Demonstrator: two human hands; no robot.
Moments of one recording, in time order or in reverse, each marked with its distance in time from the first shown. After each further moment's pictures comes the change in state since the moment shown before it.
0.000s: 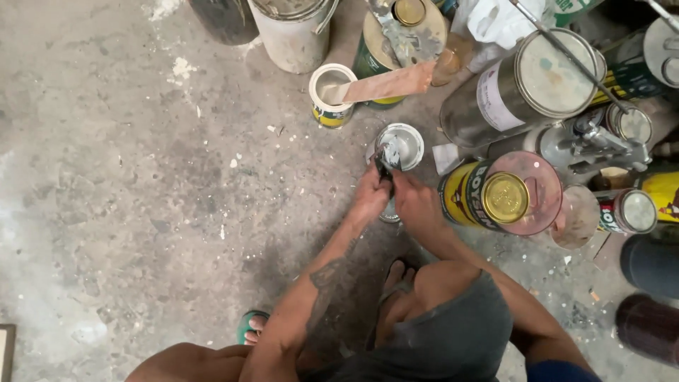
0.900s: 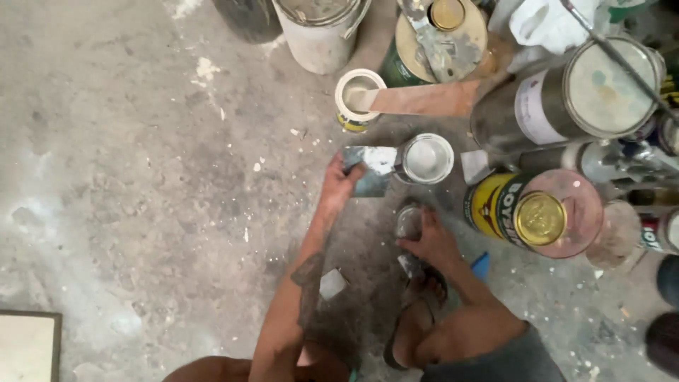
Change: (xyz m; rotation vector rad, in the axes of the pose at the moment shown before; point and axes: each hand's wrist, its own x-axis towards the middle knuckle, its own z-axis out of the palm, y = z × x) left_hand 0.031 -0.006 -0.119 -0.147 0.249 -0.128; right_hand -0.063 0.008 0.033 0.266 -0.690 0.398
